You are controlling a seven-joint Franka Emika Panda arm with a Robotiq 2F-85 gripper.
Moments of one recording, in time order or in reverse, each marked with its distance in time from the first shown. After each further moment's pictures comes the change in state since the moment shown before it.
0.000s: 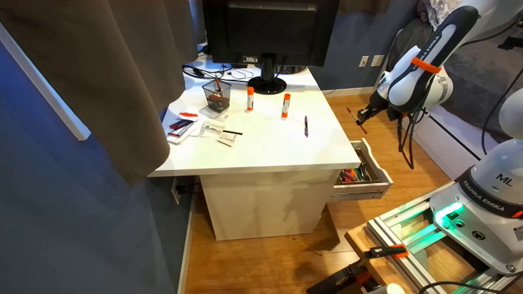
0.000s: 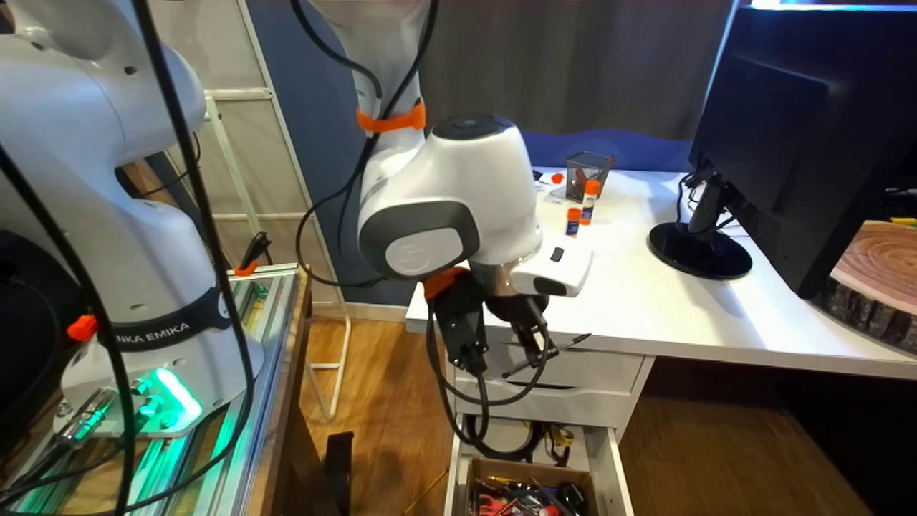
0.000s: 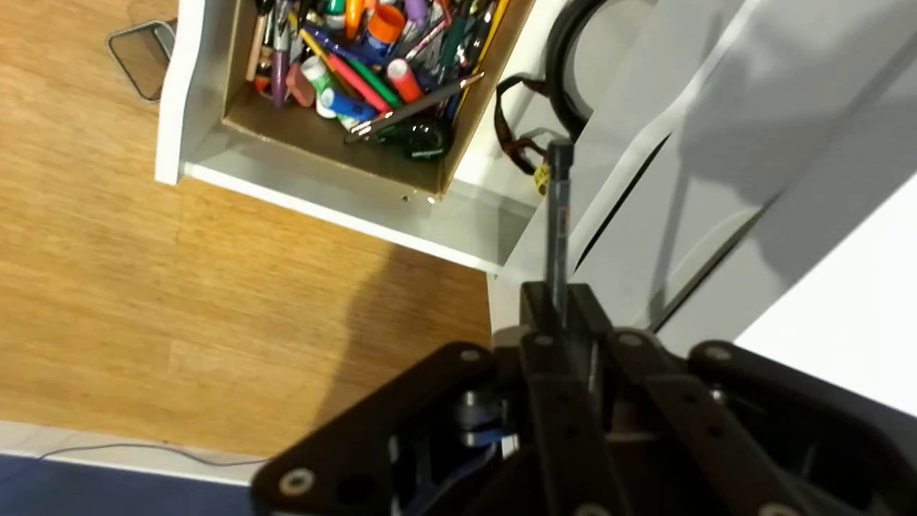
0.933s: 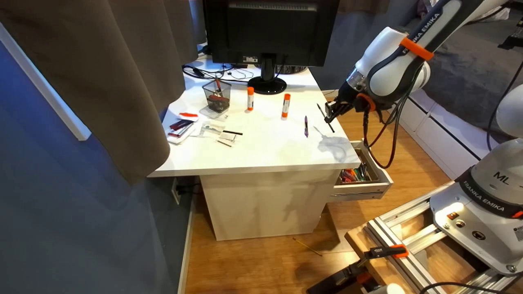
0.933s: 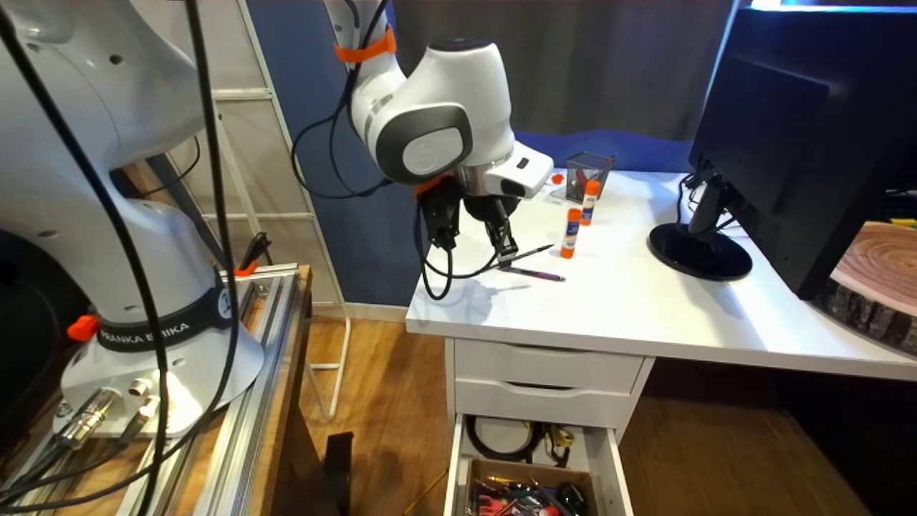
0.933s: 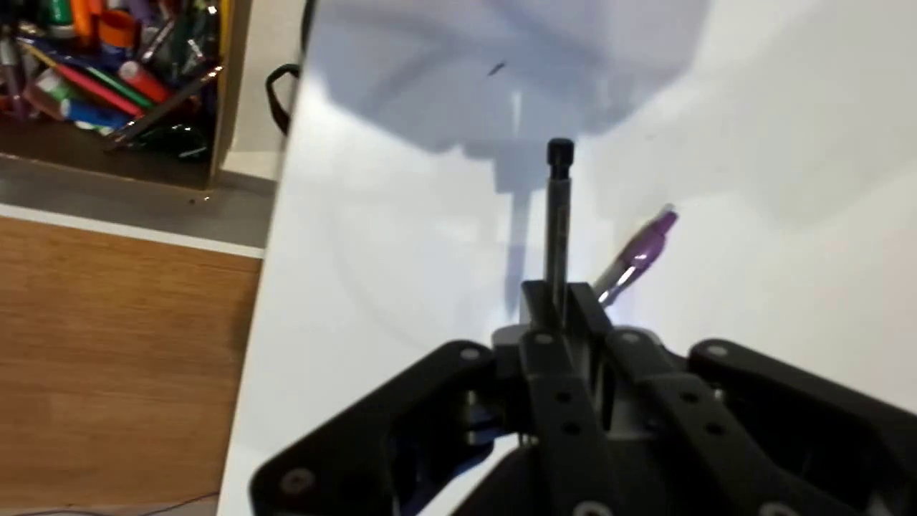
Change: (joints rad) arm -0.110 -0.145 0.517 -0.005 0.146 -0.175 0.342
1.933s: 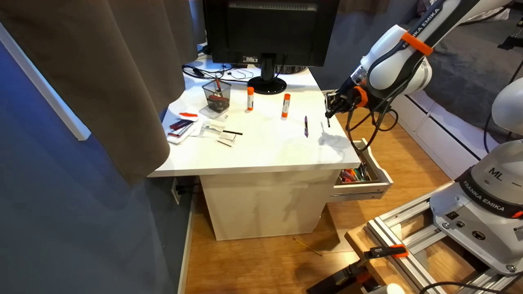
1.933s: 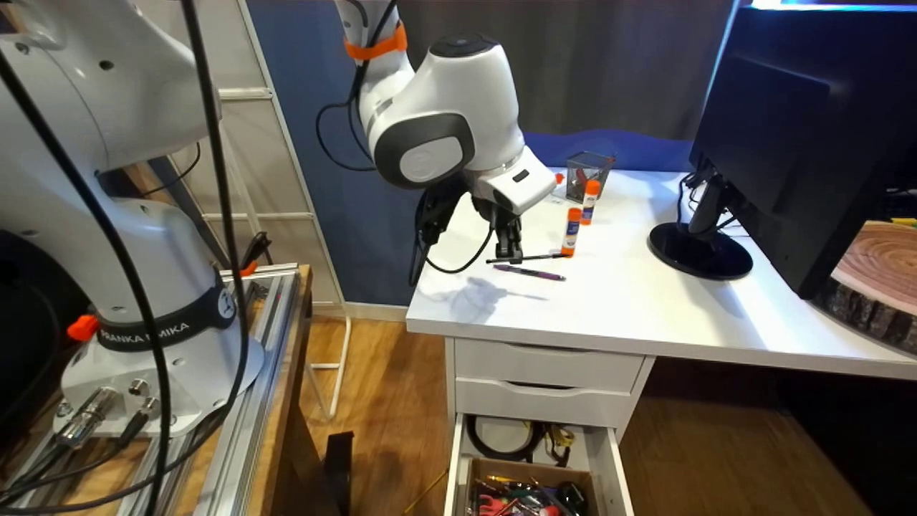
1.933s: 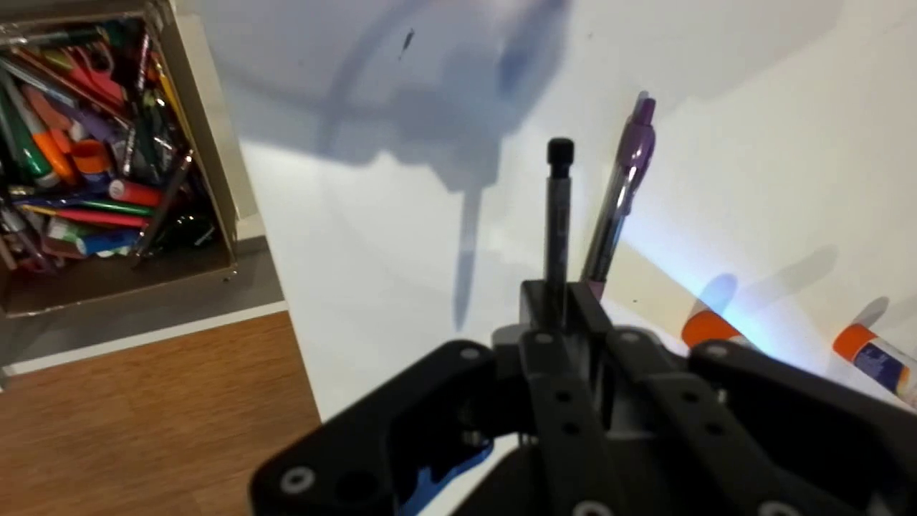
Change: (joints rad) arm -0.210 0.049 0.164 0.003 0.069 0.057 0.267
